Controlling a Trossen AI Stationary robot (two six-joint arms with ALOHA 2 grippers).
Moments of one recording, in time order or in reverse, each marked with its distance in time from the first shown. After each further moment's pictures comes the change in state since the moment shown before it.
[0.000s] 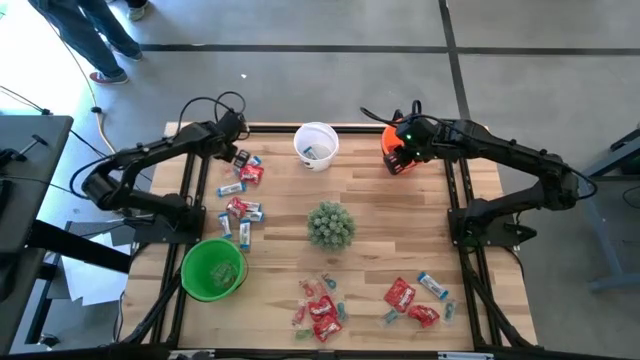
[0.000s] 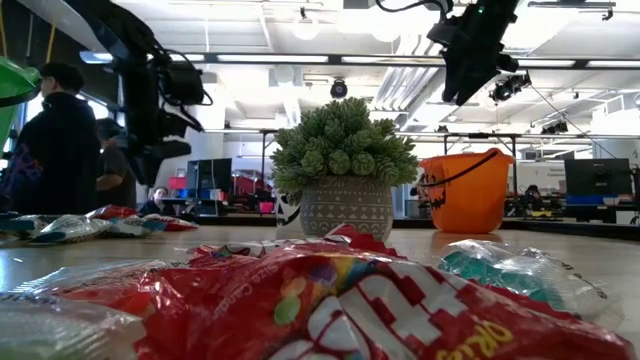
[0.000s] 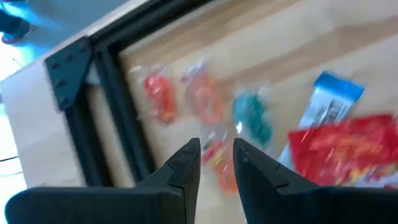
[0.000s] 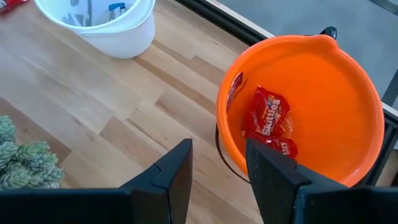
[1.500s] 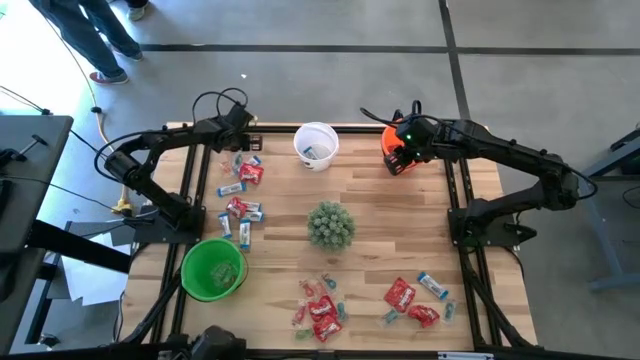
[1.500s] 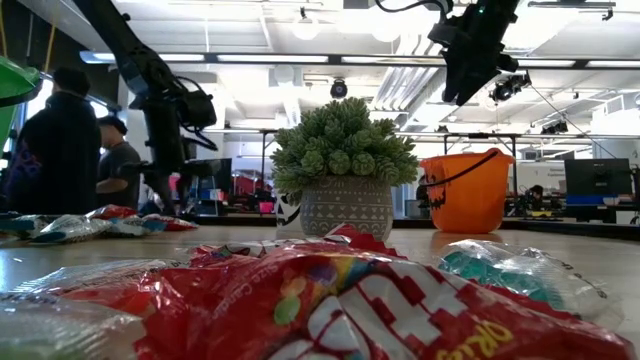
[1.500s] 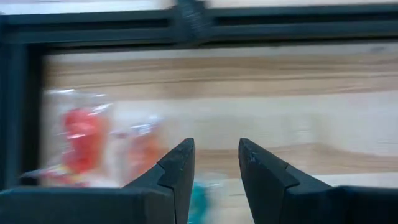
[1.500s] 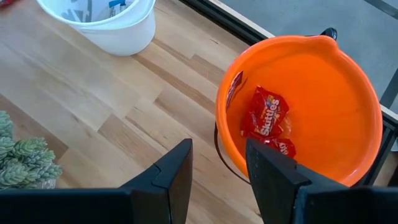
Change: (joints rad) left arm 0.076 0.238 0.018 0.342 0.135 -0.304; right arm 0.000 0.000 0.000 -0.004 -0.001 -0.018
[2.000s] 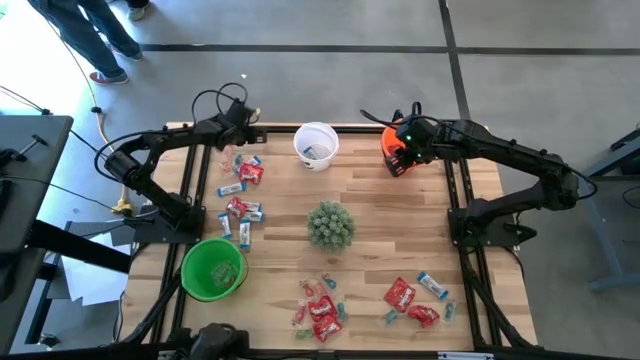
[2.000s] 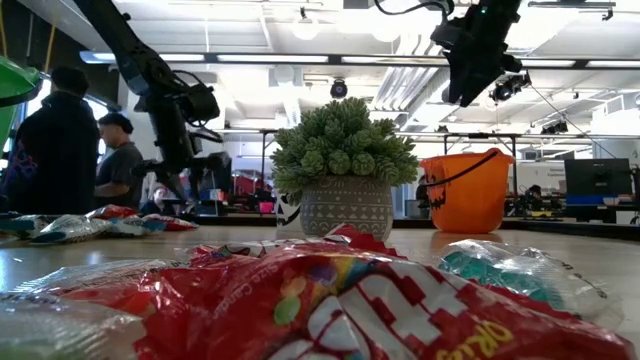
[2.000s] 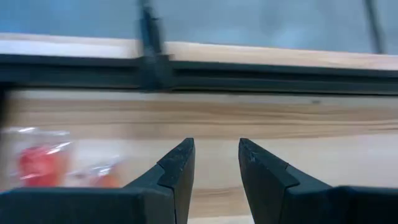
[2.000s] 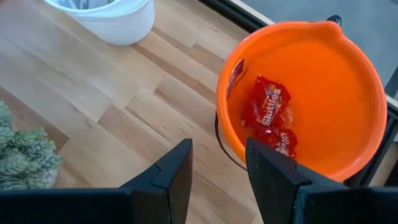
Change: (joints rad) left arm -0.001 0.000 0.001 0.124 -0.012 -0.048; right arm 0.000 0.000 0.000 -0.032 -0.020 0.021
